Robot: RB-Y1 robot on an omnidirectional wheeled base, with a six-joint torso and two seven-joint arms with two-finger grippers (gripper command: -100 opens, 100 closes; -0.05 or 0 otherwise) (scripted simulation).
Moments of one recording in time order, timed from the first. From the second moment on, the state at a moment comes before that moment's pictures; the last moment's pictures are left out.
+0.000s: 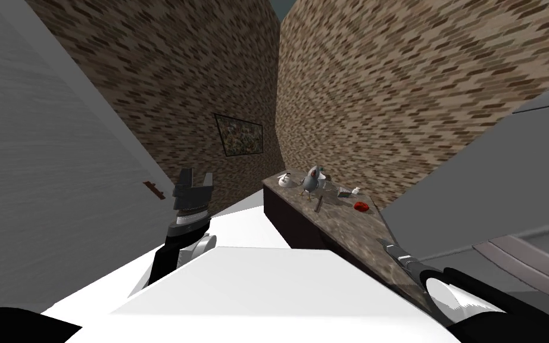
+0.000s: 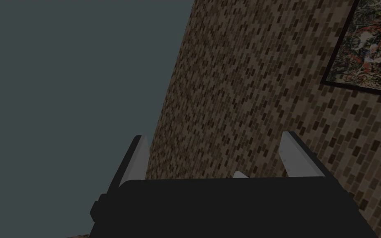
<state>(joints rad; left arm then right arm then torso) 0.55 0.03 0.05 -2.39 0.05 -0.63 -0.11 0.66 -0.30 -0.79 -2.16 -0.50 0.99 0.83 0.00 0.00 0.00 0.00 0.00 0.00</state>
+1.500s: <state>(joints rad) 0.55 0.03 0.05 -2.39 0.05 -0.63 -0.11 0.61 -0.39 -0.87 -2.04 -0.60 1.39 0.97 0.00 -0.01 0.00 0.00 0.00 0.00</state>
